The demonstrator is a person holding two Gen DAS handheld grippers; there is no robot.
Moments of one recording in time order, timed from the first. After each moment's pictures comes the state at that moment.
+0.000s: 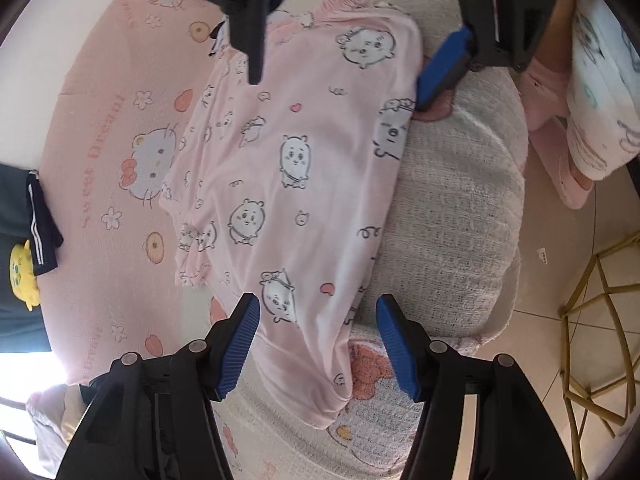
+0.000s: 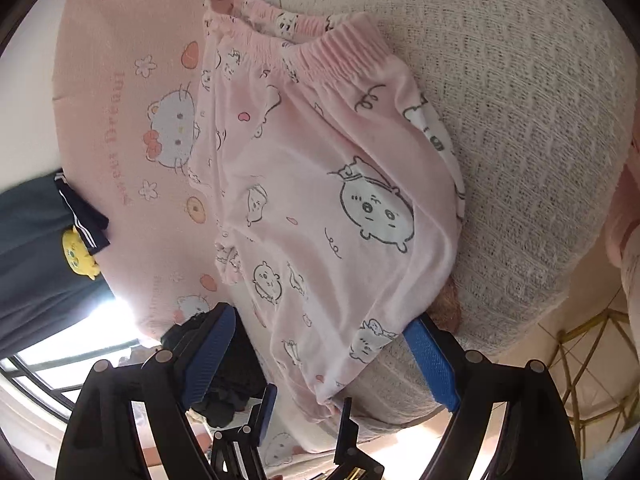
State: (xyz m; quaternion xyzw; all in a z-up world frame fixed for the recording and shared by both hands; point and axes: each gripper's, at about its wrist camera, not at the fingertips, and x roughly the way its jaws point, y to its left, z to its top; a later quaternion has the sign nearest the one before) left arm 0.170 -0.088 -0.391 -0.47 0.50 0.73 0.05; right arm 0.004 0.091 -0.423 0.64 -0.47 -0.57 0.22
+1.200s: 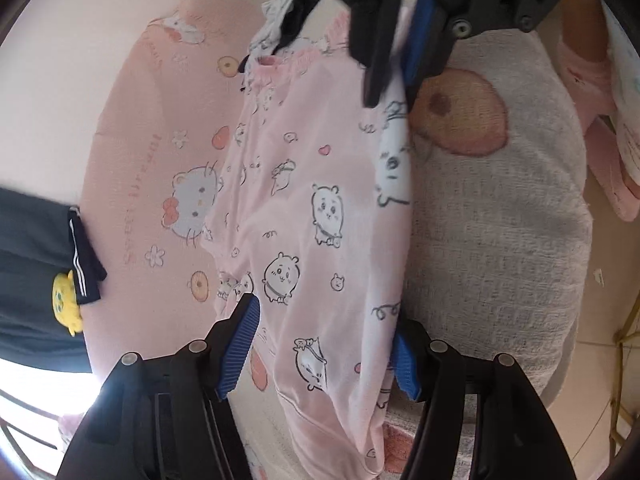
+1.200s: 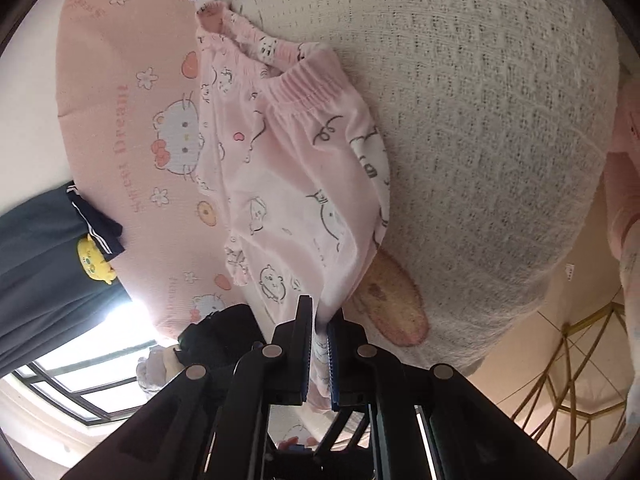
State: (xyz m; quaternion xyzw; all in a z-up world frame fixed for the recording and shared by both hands) left arm 0.151 -0.076 -0.402 -0.37 0.55 0.75 0.00; right arm 0.004 0.117 -0.436 0.64 -0.49 -0.54 0.23
